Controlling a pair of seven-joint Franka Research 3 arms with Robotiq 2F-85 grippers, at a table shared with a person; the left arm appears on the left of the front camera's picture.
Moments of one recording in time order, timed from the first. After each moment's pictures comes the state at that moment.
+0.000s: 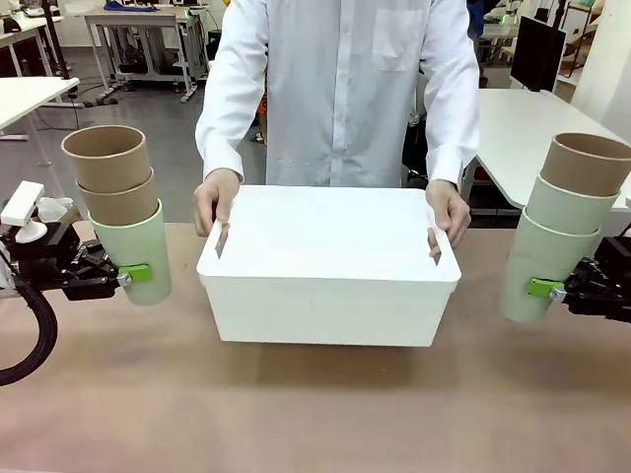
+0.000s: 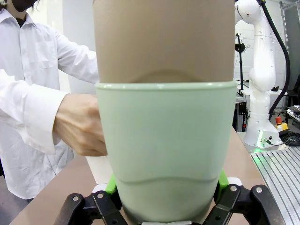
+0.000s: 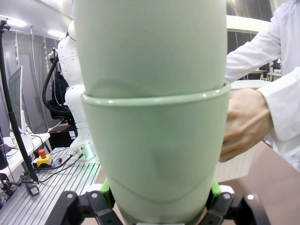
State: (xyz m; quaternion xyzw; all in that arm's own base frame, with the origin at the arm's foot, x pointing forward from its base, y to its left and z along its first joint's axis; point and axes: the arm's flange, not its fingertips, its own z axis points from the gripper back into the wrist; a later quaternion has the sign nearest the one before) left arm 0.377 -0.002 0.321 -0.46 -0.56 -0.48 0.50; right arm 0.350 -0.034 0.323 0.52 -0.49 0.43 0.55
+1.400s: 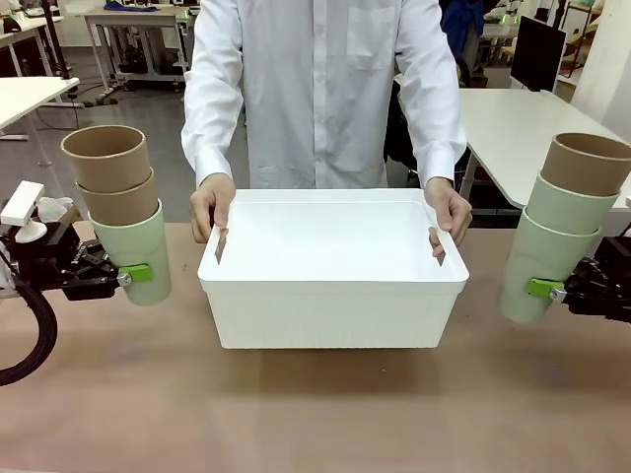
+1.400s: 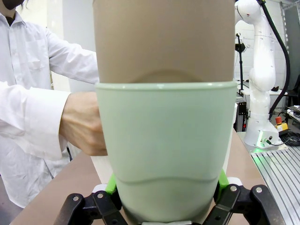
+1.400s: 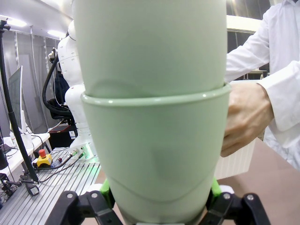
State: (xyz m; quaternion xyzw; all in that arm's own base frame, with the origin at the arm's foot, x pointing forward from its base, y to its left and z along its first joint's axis) left arm 0.377 -0.002 0.321 -0.46 -0.56 -0.48 0.50; right arm 0.350 -0.034 0.323 0.52 -0.49 0.43 0.55
